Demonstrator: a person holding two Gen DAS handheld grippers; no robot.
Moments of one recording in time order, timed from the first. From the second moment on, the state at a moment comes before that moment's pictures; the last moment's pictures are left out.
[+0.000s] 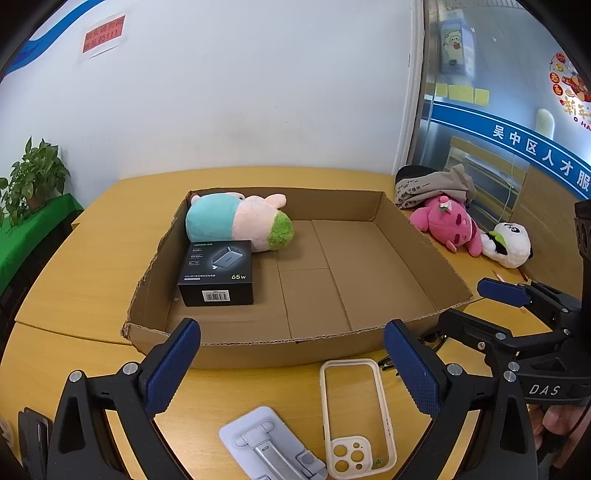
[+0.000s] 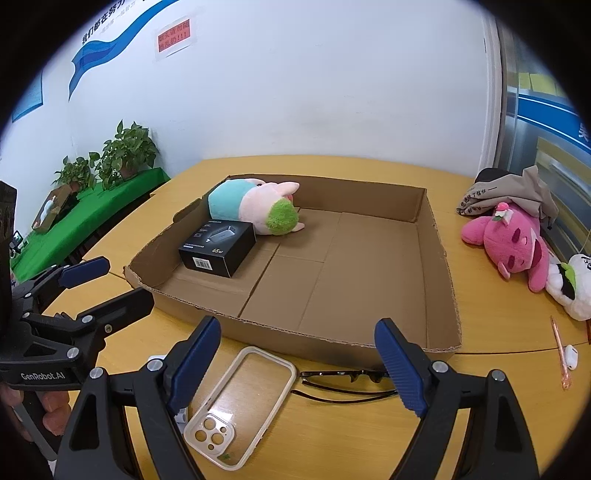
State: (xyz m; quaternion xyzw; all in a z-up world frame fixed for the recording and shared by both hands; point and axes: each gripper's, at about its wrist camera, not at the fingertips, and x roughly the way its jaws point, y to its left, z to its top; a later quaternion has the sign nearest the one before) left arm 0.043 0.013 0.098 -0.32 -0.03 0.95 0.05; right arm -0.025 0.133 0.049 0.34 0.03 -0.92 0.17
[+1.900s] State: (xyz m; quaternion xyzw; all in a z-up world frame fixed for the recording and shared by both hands) left arm 0.035 0.047 -0.017 -0.48 0.00 0.87 0.08; right arm -0.040 0.128 -0.083 0.46 0.06 -0.87 0.14
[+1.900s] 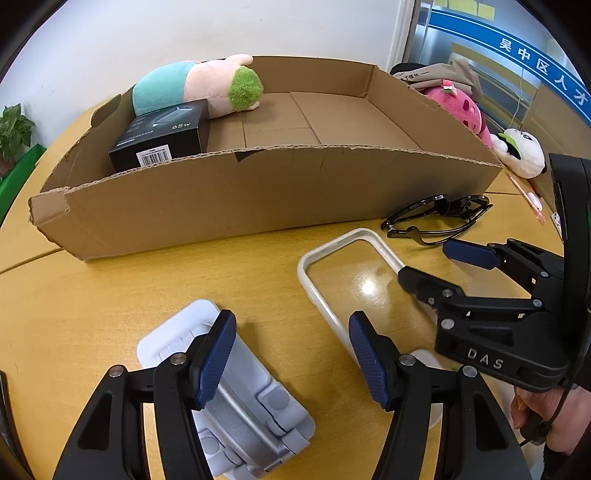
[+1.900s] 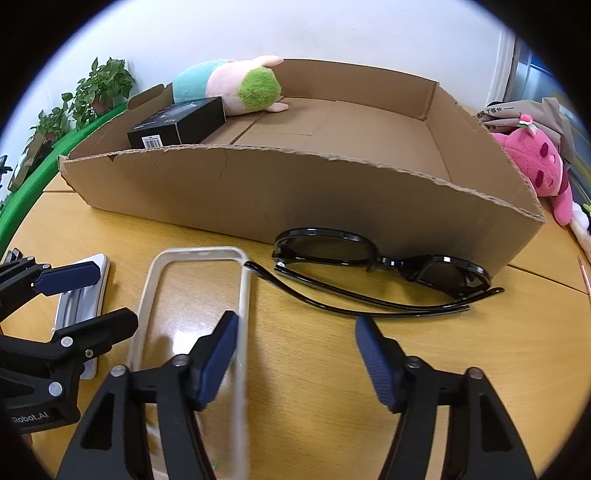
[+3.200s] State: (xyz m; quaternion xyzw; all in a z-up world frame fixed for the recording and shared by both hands) left arm 0.034 0.045 -0.023 -0.51 -0.05 0.85 0.11; right arm -0.038 0.151 -0.076 0.46 0.01 -0.87 0.18
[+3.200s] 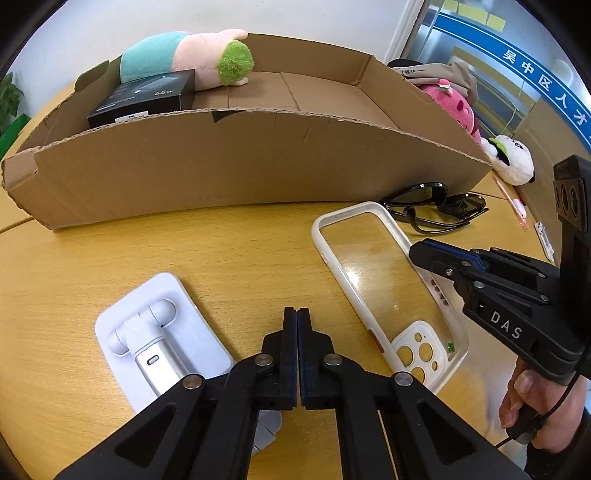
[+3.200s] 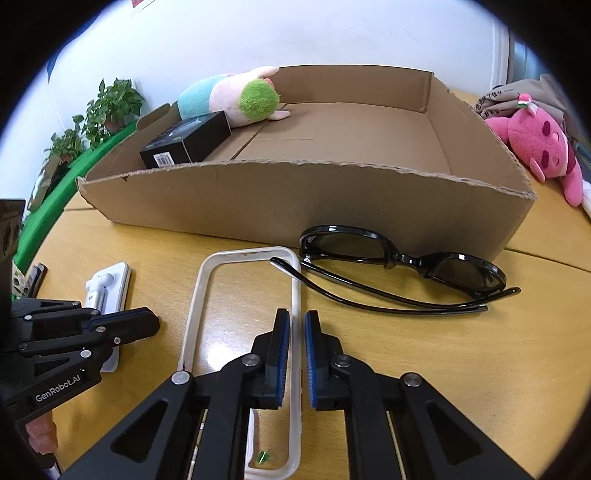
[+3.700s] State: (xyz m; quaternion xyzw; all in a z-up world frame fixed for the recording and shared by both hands) left arm 0.016 0.080 -0.024 -0.52 -0.09 0.84 0.13; right arm -0.032 0.161 -0.080 0.46 0.01 -0.87 0.18
